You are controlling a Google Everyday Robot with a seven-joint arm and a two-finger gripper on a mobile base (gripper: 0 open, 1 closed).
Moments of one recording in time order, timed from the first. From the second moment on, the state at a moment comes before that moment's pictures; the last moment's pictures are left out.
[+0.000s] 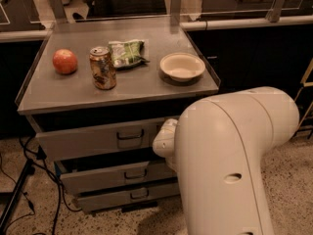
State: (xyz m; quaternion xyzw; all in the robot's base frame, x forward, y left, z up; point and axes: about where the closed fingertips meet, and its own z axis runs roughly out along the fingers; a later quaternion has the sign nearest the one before) arm 0.602 -0.124 0.435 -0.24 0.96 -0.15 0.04
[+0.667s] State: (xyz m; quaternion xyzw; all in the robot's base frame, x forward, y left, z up) arm 0.578 -0.183 0.442 -0.21 0.96 -0.19 -0.01
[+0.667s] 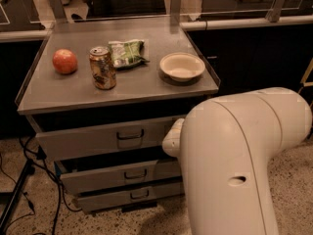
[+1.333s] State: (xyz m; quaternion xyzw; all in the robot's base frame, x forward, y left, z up) arm 0.557 -0.214 0.456 -0.18 0.97 -0.18 -0.02
